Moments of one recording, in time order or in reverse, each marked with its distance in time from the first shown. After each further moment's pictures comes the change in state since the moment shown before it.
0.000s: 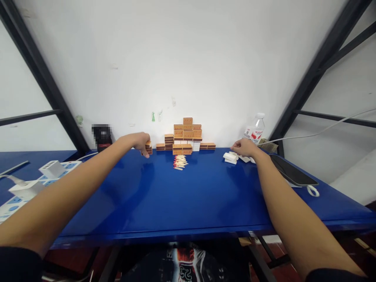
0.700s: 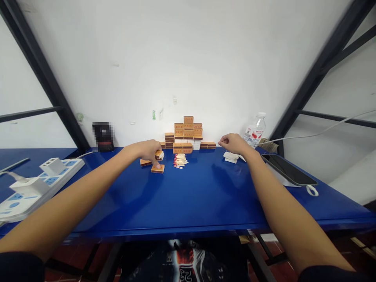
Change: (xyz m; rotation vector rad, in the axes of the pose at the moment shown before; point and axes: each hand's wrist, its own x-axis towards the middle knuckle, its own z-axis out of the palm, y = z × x) left_hand -0.045 0.057 0.011 -0.060 -0.027 0.242; right_hand -0.015 -0.066 0.000 -0.048 0.122 -0.275
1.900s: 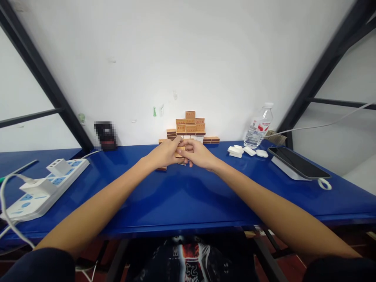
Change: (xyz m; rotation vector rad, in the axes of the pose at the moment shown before) left_hand 0.001 0.064 0.034 -0.311 0.462 0.294; right_hand -0.057 -0.181 0.046 1.157 -0.264 -0.092
